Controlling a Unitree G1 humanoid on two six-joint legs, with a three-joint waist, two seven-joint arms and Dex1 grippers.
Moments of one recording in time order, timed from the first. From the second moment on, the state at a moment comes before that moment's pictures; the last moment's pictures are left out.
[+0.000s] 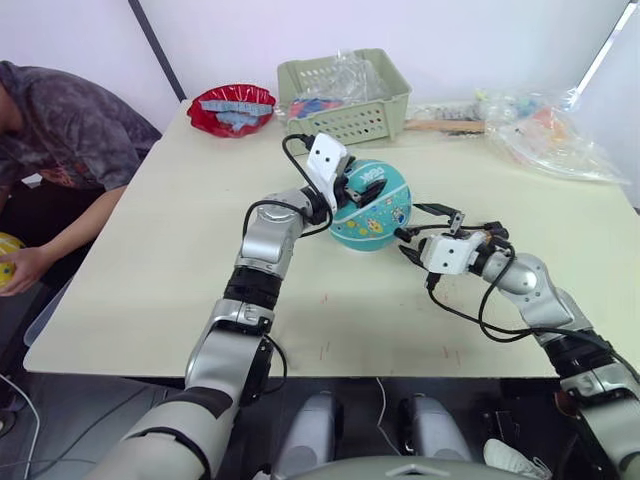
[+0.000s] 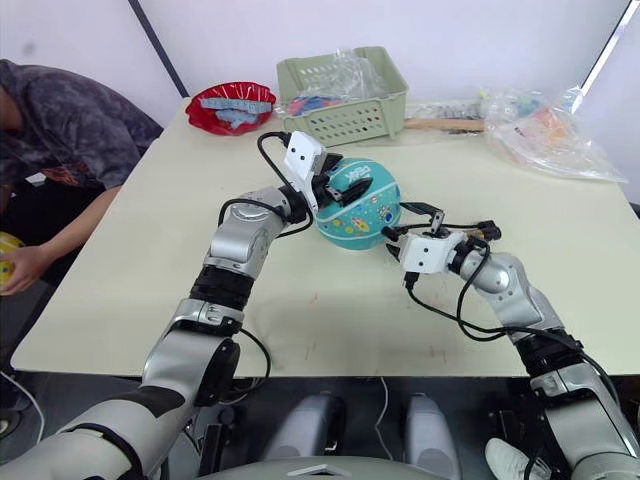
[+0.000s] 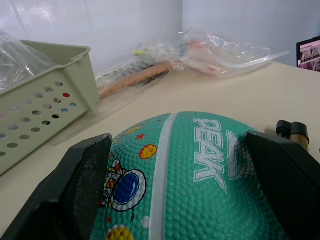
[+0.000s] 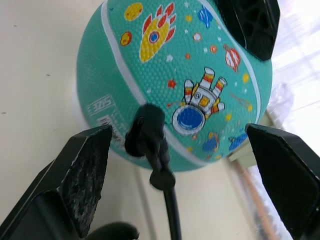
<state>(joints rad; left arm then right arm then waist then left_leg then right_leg) -0.85 0.20 -0.08 0.50 -0.14 0.23 -0.63 -0.48 -0.51 0.27 0.29 -0.36 -0.47 0.46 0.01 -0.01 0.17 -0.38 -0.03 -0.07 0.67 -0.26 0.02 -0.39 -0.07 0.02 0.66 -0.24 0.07</state>
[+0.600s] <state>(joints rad) -0.84 0.19 -0.08 0.50 -0.12 0.22 -0.62 -0.47 -0.50 0.30 0.36 -0.42 -0.55 0.41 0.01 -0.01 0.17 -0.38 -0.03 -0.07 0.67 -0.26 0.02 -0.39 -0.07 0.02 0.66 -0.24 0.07</state>
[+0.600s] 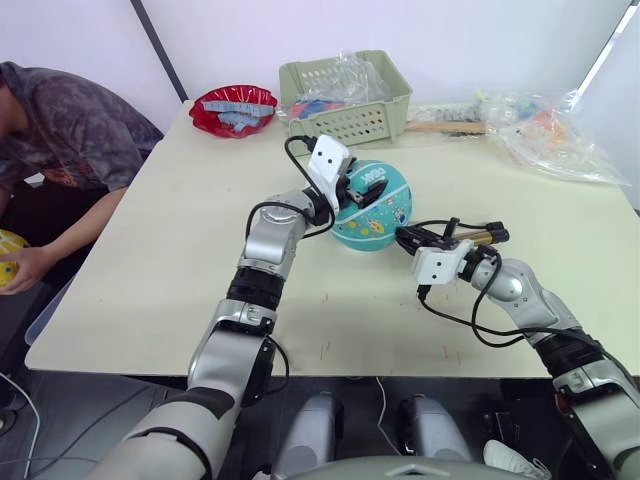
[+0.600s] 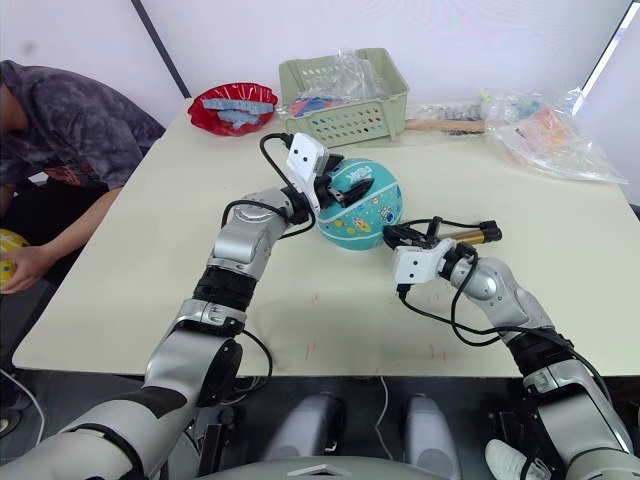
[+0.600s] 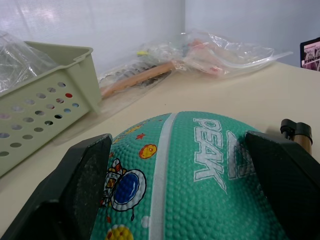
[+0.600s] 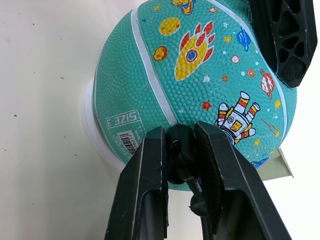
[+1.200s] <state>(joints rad) -0.81 0.17 -0.08 0.50 -0.09 0.16 -0.58 -0.39 -0.36 0.18 0.23 0.09 -0.11 0.64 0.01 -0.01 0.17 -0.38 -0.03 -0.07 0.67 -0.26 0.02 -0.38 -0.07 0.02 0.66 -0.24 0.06</state>
